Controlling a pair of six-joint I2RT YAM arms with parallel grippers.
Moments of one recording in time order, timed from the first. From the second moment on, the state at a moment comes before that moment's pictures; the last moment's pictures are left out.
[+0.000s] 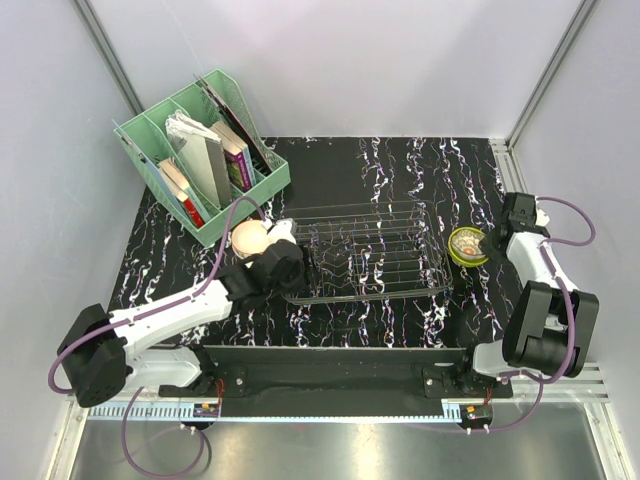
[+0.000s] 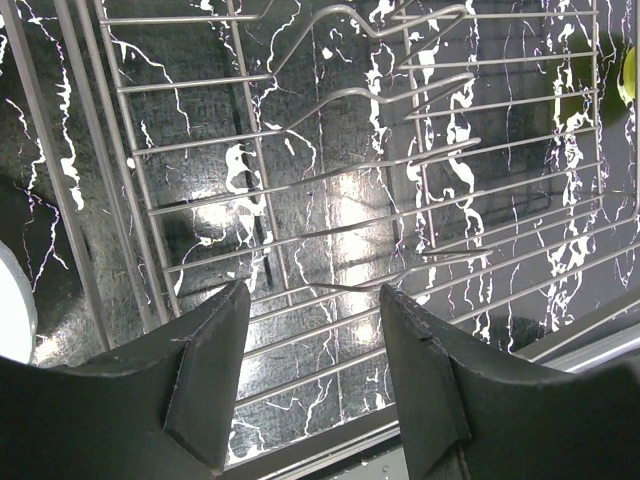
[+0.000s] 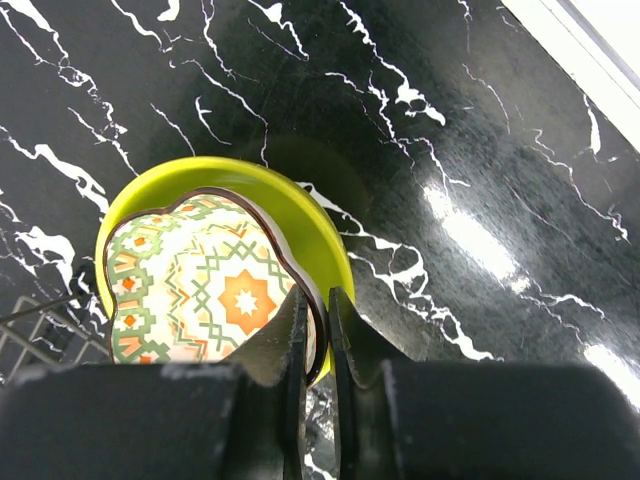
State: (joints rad) left arm -0.90 1.18 0.74 -0.31 -0.26 -0.86; right arm -0.26 1.40 0.90 -0.50 0.16 0.57
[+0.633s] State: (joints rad) left arm -0.90 1.20 0.74 -0.31 -0.26 -0.86; right arm -0.26 1.17 0.83 -0.44 0.11 0.58
